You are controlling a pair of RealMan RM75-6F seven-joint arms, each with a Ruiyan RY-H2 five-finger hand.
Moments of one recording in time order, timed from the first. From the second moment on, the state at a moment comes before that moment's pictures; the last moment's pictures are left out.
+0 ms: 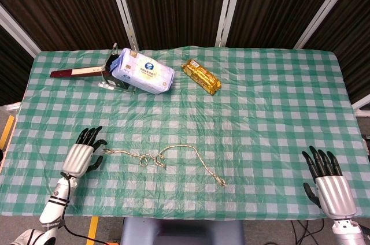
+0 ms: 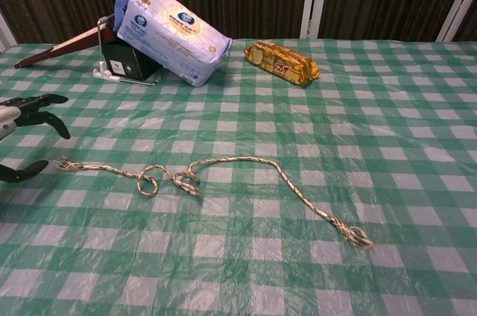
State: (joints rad) left arm -0.36 -1.60 -0.08 -1.13 1.53 1.22 0.00; right arm -0.03 -1.21 -0.02 -1.58 -1.66 1.56 -0.22
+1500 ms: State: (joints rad) left arm -0.43 -1.79 -0.05 -0.83 1.52 1.23 -0.06; right arm -0.01 -1.21 -0.02 -1.58 -1.63 1.54 -0.23
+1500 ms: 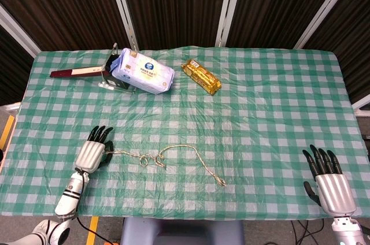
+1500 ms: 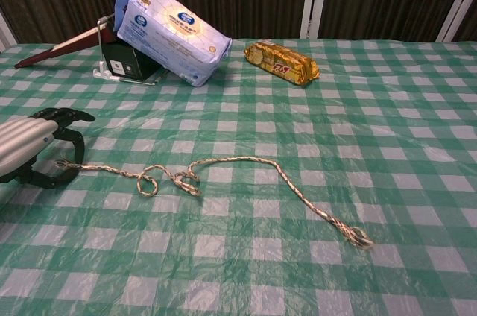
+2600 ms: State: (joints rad) left arm -0.42 -1.72 -0.04 -0.94 1.53 1.29 -0.05; right arm 0.21 -1.52 0.00 -1.59 -1.67 1.22 -0.36
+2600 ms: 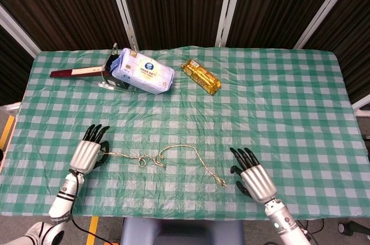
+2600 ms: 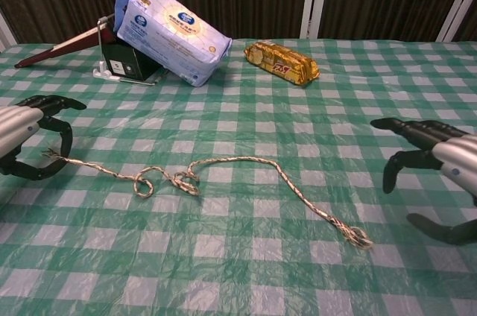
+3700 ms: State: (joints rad) left arm -0.41 -1.68 -0.05 -0.95 1.52 1.29 -0.07; right arm 0.29 -1.69 0.02 -1.55 -1.44 1.11 -0.55
